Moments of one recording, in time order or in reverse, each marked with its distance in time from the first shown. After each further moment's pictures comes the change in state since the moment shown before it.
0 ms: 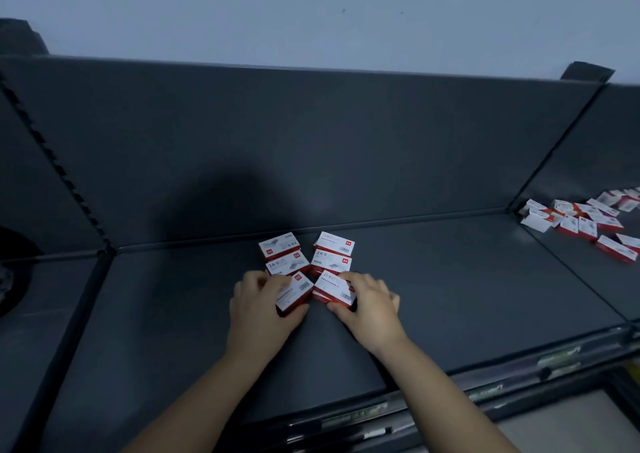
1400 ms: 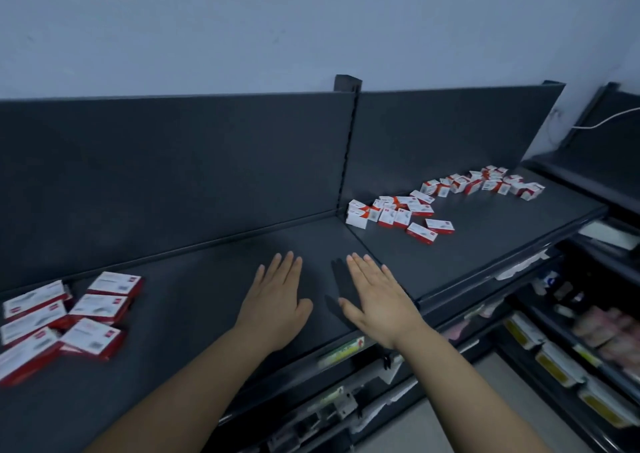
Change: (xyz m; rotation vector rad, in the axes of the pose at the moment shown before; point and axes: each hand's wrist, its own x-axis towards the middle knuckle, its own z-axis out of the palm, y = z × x) left_hand 0.004 0.326 0.173 0.272 -0.510 0.377; right_hand -0.051 0.287 -0.236 -0.370 -0.060 -0.031
